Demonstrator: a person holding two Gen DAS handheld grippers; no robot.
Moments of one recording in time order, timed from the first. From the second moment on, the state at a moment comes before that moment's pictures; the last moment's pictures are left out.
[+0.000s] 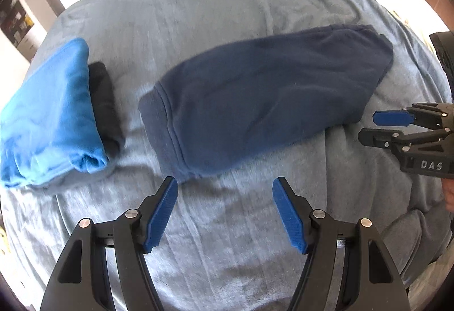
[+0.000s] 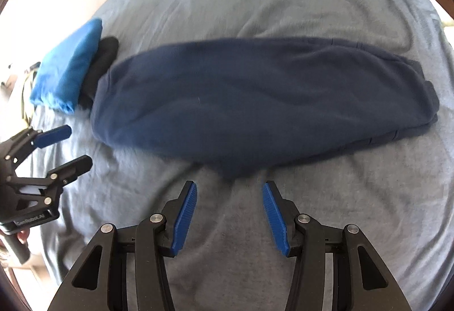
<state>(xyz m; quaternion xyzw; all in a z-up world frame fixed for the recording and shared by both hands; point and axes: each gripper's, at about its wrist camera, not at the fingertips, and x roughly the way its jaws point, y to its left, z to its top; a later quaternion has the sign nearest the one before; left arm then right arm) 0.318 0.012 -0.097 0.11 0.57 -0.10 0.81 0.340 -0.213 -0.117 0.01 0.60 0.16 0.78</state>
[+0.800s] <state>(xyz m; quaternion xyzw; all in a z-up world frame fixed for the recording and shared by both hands) 0.323 0.037 -0.124 0.06 0.58 -0.04 0.81 0.365 -0.199 -0.138 -0.07 0.56 0.21 0.80</state>
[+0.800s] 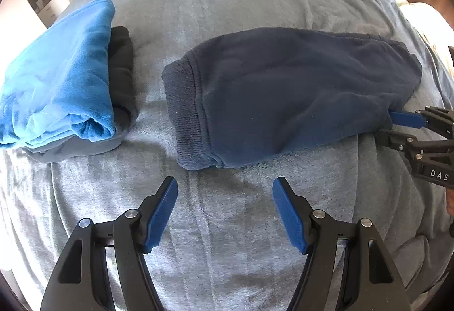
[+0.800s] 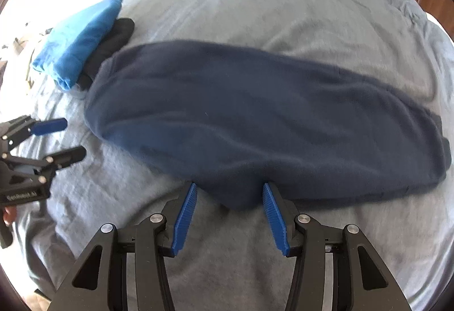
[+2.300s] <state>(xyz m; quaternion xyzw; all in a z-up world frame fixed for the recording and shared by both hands) 0.337 0.037 -0.126 0.11 0.56 -0.02 0.82 0.351 -0.192 -0.144 -0.12 0.60 0.22 0.76</state>
